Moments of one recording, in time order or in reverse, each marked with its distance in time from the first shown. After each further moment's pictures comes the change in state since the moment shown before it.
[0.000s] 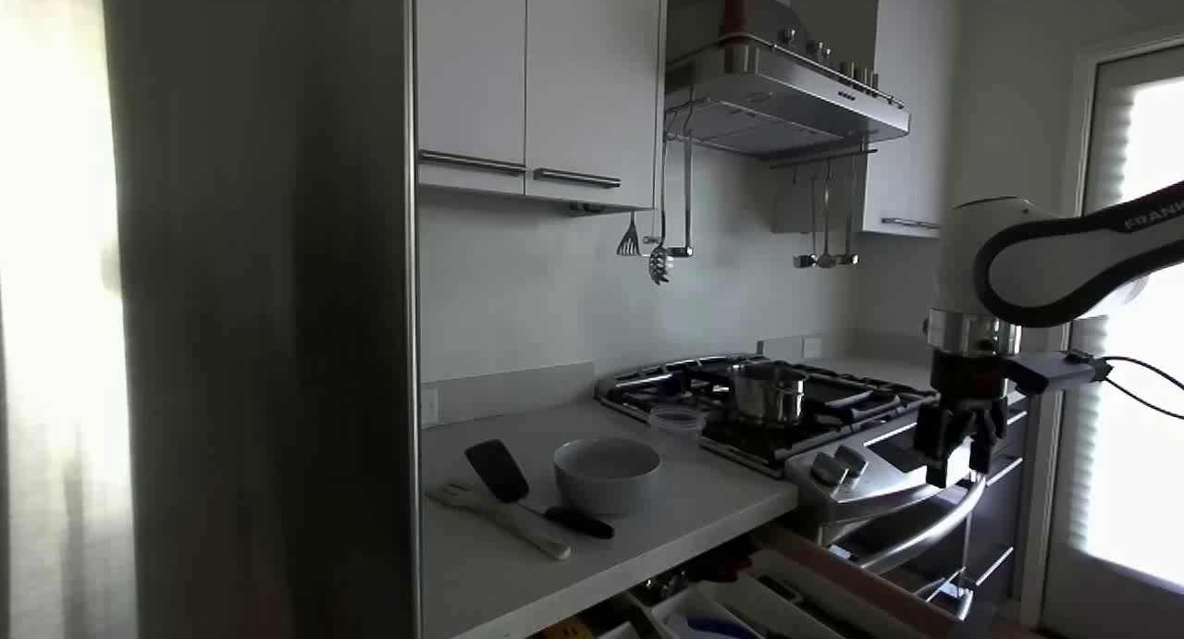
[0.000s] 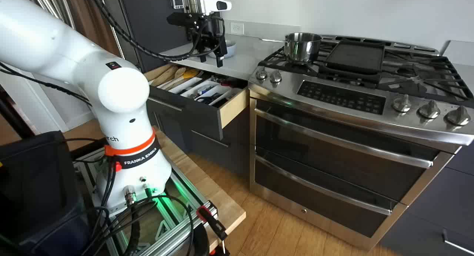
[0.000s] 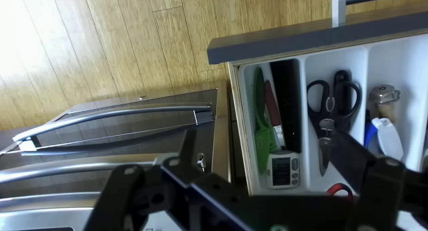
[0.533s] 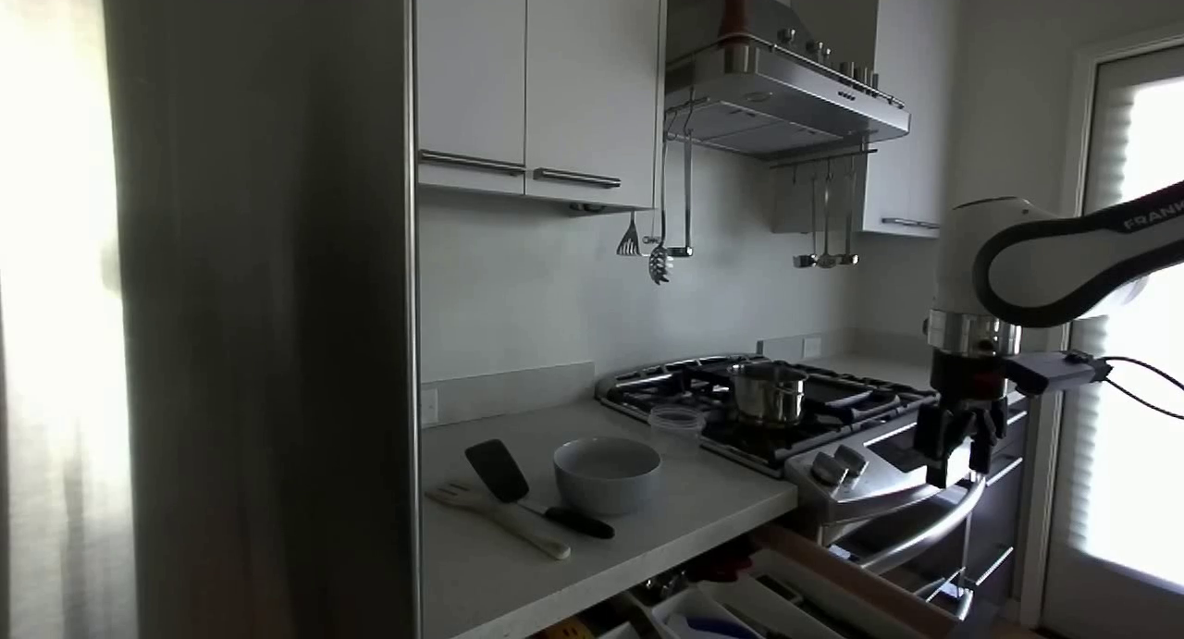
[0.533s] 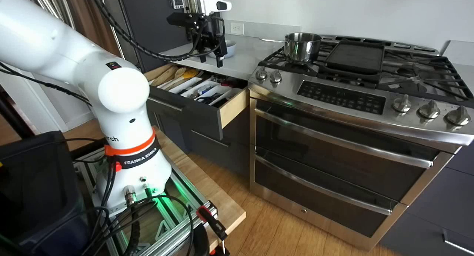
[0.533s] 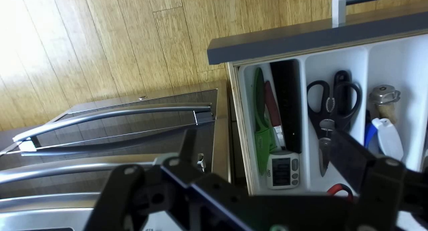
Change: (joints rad) arm 0.000 0.001 0.000 0.000 0.000 0.000 0.000
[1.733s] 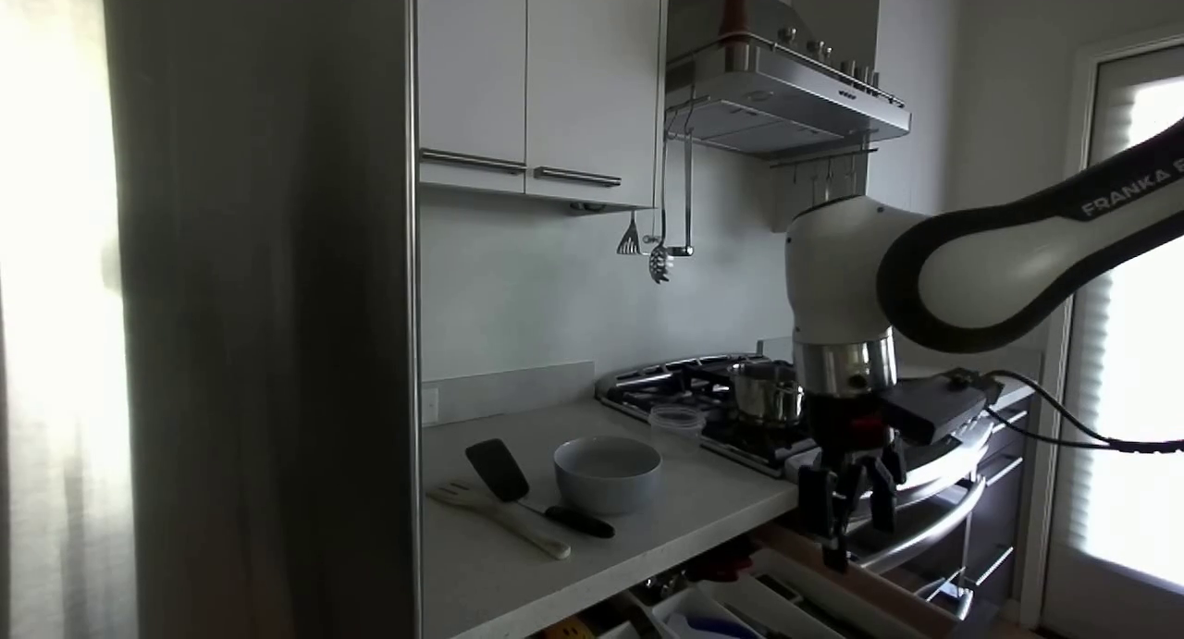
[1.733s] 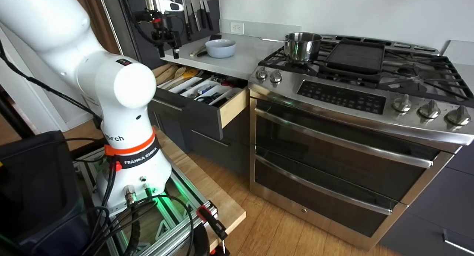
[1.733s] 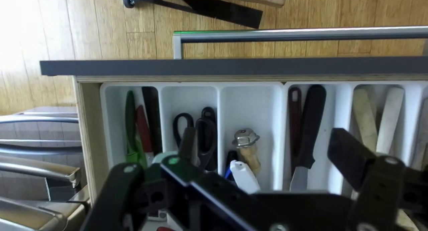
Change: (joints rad) arm 0.219 0.346 0.374 0.298 0.083 -0.095 0.395
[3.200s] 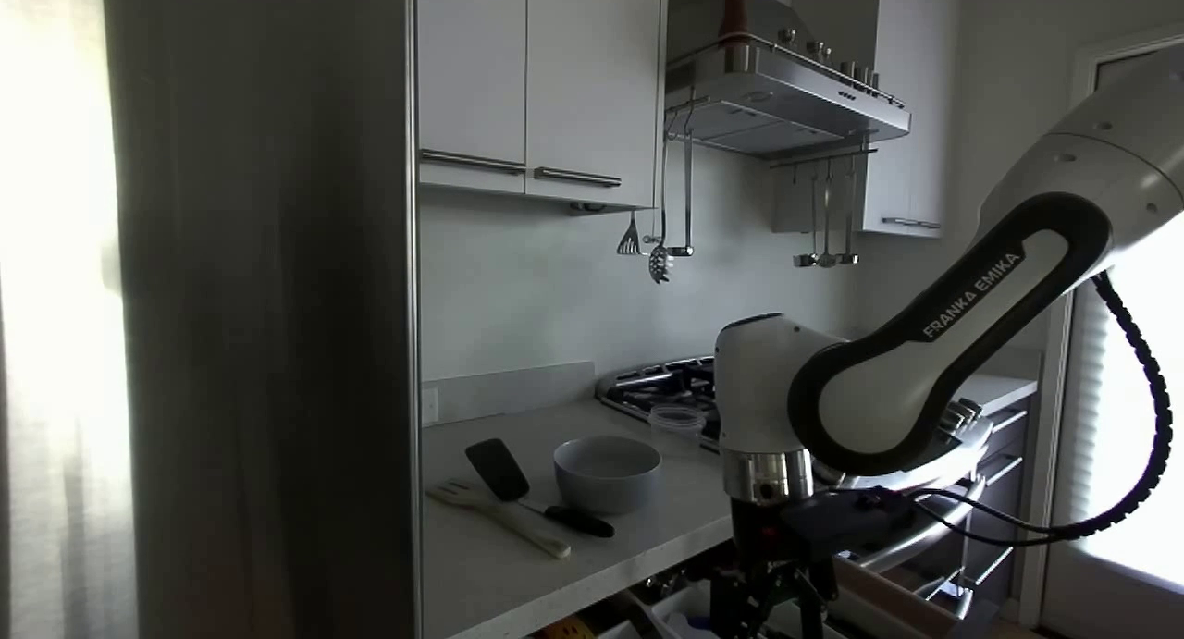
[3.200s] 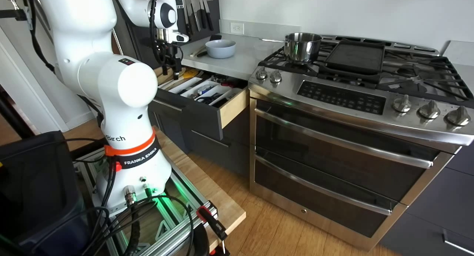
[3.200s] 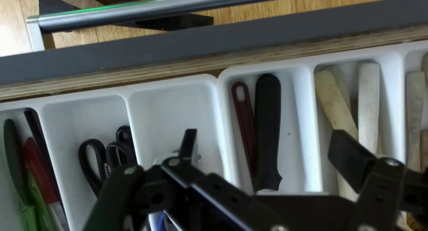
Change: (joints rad) arm 0.058 0.415 -0.005 0.078 -0.023 0.310 0.186
